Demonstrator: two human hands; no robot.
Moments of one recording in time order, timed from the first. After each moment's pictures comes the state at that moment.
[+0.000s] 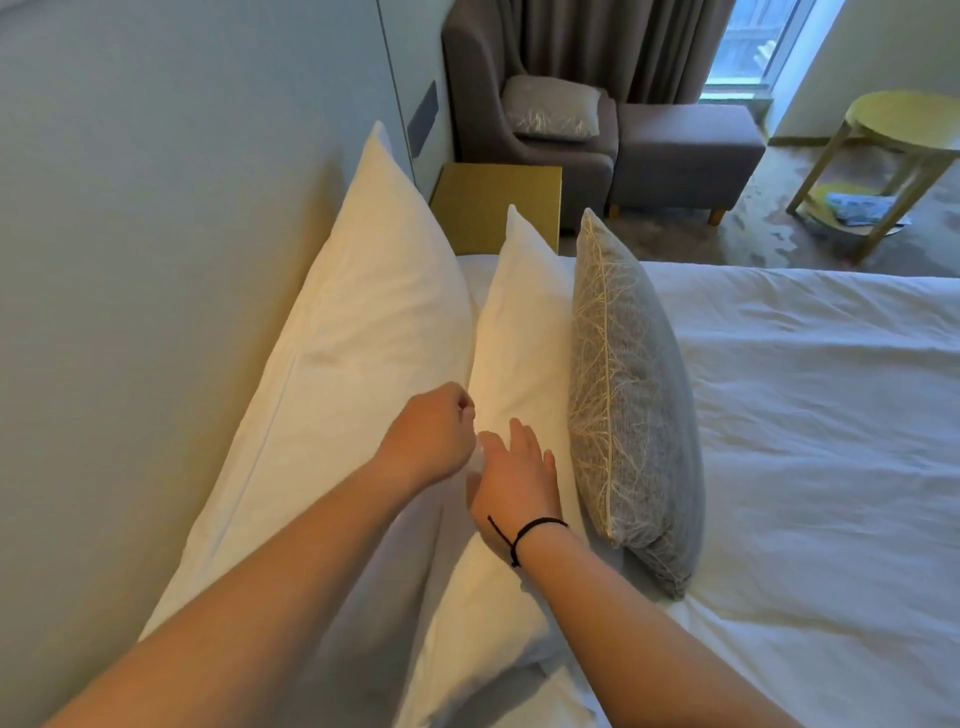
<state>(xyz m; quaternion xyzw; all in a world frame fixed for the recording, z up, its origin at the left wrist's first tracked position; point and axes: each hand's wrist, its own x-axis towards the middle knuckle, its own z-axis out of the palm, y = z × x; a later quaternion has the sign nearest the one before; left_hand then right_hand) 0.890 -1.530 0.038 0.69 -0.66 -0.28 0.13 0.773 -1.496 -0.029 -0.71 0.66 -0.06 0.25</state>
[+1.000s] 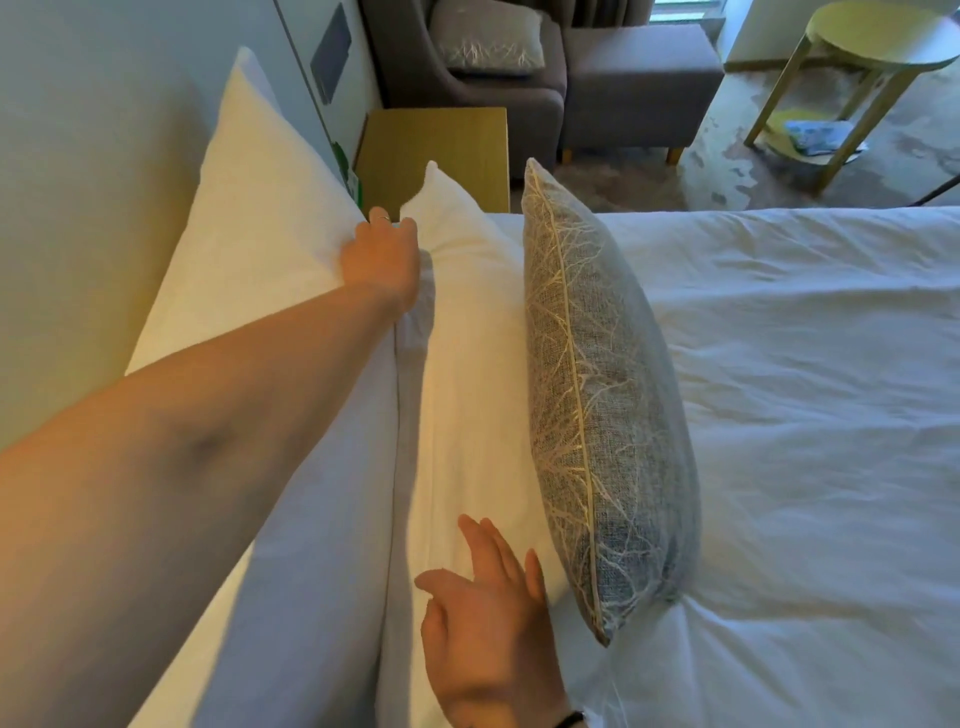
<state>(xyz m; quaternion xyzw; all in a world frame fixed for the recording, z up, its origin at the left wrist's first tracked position) 0.866 -1.797 -0.018 0.69 -0.72 0.03 -0.01 0.763 -1.453 -0.036 -0.69 0.63 -0.12 0.33</state>
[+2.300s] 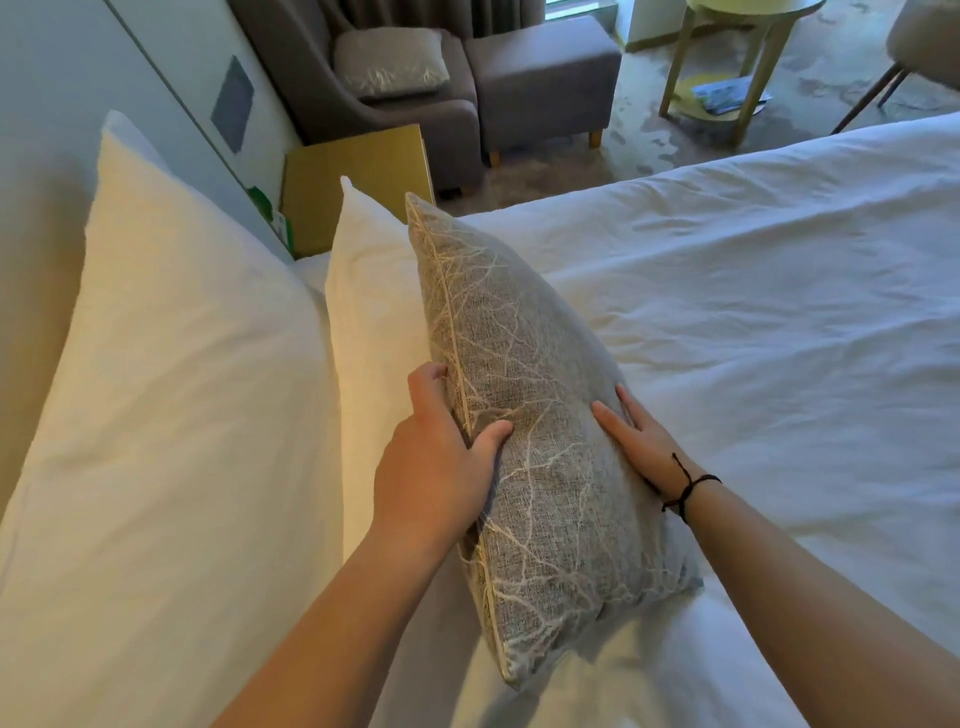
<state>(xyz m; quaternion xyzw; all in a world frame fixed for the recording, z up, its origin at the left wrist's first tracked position) 0.761 -1.543 0.000 0.63 -0.70 -0.27 0.21 0.519 -1.527 -0.134 -0.36 0.71 -0.30 0.52</state>
